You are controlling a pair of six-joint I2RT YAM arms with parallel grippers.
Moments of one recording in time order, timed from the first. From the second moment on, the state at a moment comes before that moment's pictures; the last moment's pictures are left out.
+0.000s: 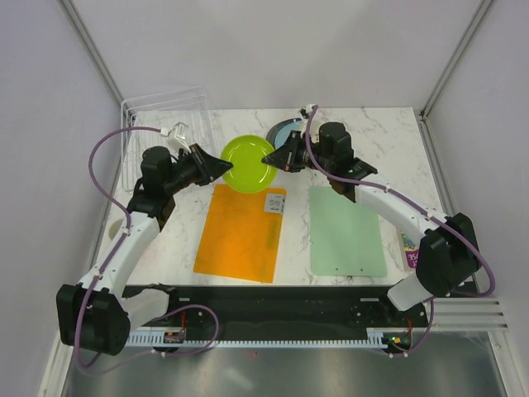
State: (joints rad) left arm -0.19 1.12 0.85 0.05 0.52 -0.69; right arm 0.55 1.53 1.20 0.11 -0.42 0.67
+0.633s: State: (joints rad) left arm -0.20 0.84 0.70 -0.19 -0.03 -0.34; right arm 0.22 1.93 1.62 -0.16 -0.24 0.48
